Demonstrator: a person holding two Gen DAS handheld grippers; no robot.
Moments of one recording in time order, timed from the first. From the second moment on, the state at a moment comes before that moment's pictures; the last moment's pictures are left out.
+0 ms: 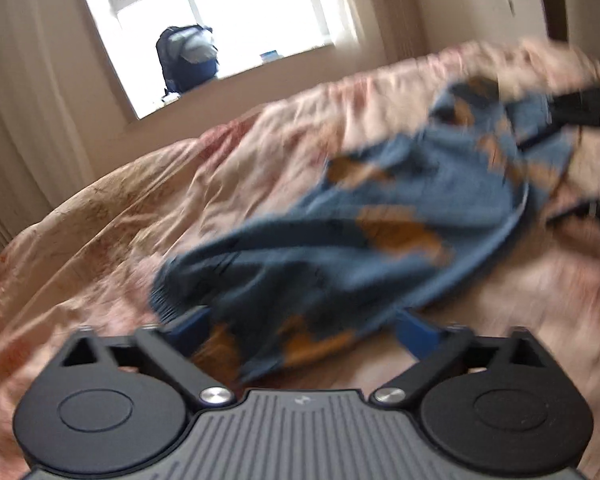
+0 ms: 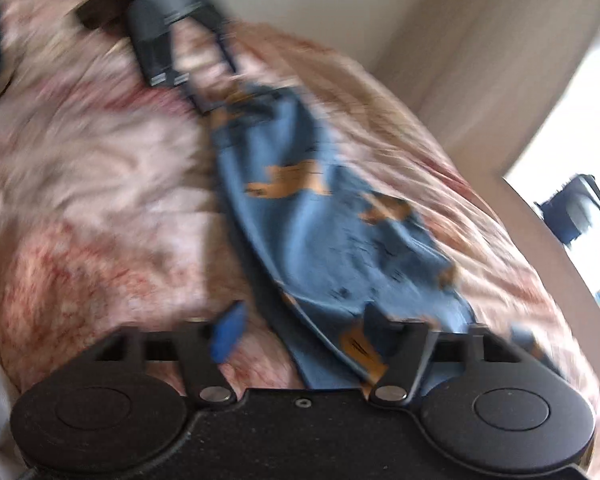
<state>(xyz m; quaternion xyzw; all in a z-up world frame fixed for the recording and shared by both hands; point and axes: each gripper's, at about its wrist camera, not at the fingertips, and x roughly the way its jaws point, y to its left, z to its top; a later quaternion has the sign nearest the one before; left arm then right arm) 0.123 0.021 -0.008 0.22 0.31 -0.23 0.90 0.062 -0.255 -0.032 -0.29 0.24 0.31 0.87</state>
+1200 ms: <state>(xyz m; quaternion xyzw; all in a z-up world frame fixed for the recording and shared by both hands) 0.123 -0.239 -0.043 0.37 0.28 -0.37 0.81 0.156 -0.515 -0.017 0.19 0.30 0.06 0.93</state>
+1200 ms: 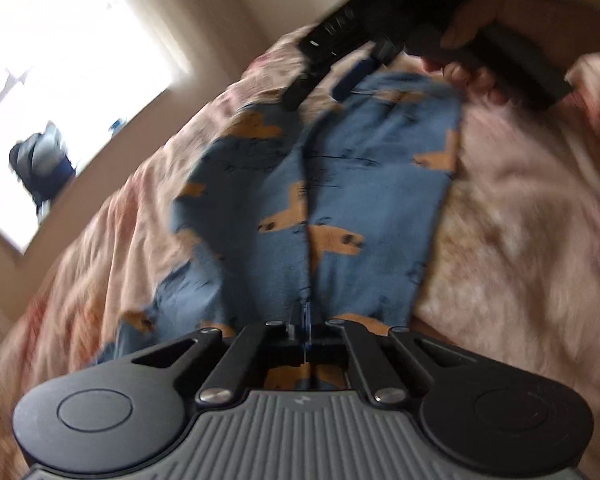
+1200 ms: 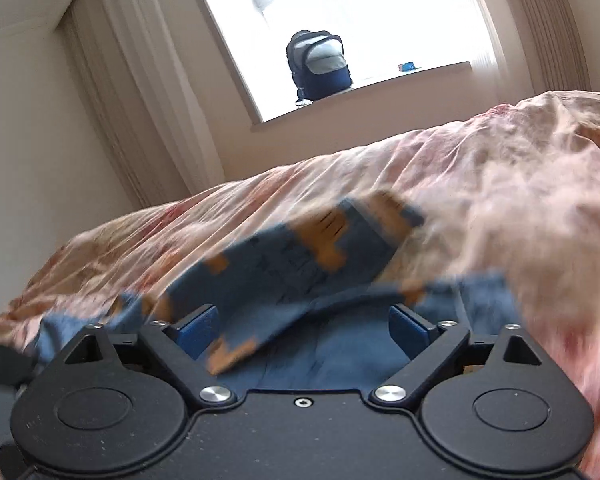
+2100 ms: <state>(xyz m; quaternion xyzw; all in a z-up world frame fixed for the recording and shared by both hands) 0.167 -0.205 0.009 0.22 0.31 -0.30 0.87 0.234 -0.567 0.019 0.29 0.29 0.08 0.91</state>
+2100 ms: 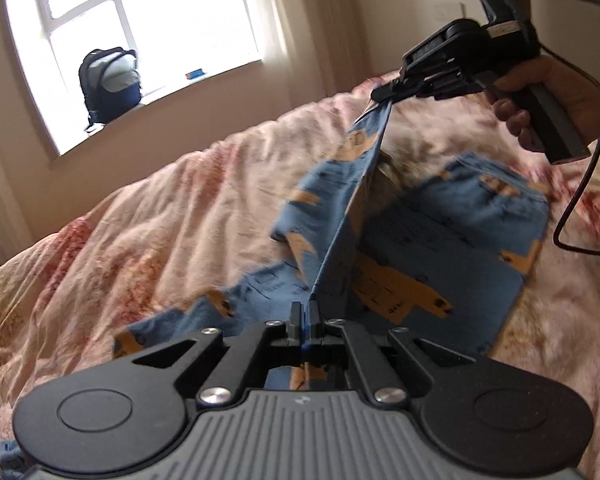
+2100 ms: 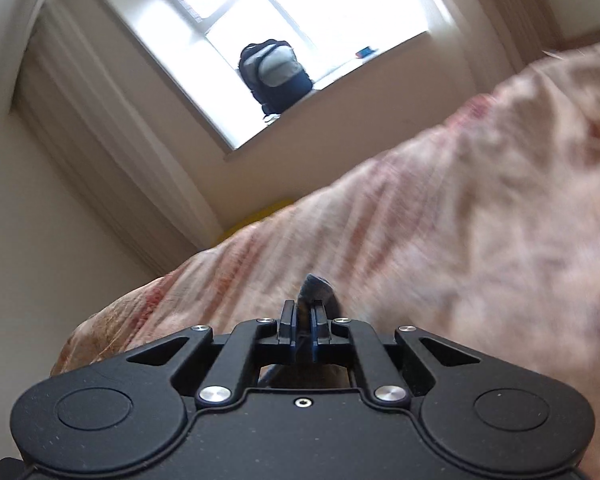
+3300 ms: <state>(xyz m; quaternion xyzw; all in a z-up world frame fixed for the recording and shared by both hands) 0.130 -0.186 -0.020 0.12 0.32 -0.40 0.85 0.041 -0.543 0.005 0.03 0.29 -0.09 0.95</state>
